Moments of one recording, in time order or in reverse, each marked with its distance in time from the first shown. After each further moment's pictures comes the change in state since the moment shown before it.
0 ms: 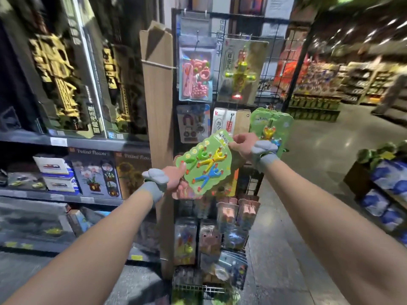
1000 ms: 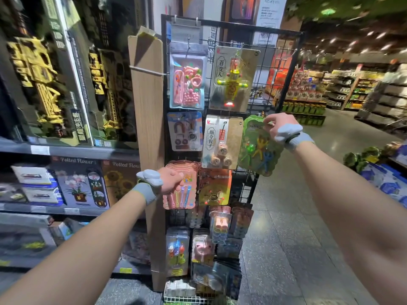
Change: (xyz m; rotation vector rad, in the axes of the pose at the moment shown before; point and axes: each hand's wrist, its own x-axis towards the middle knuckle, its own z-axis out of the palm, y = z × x) left_hand 0.040 0.006 -0.006 0.058 -0.155 0.162; right_hand 0.034 -0.002 -0.122 -0.532 0.239 0.013
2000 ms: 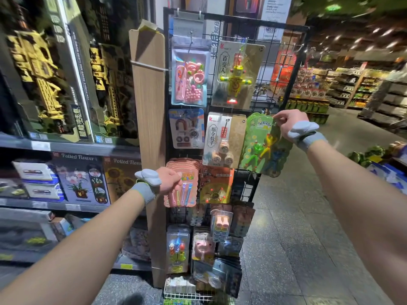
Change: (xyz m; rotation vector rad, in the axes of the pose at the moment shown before) left_hand 0.000 -0.006 -0.002 -0.043 -0.001 -0.033; right_hand 0.008 0.019 -0.001 0.153 0.093 0.017
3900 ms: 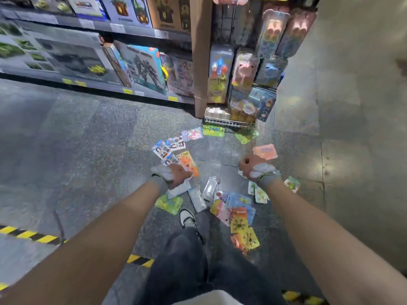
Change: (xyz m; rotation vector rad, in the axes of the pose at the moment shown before) left_hand -0.418 -0.356 0.164 0.369 -0.260 -0.584; right_hand -0.640 0.065 0.220 -0.111 -1.030 0.285
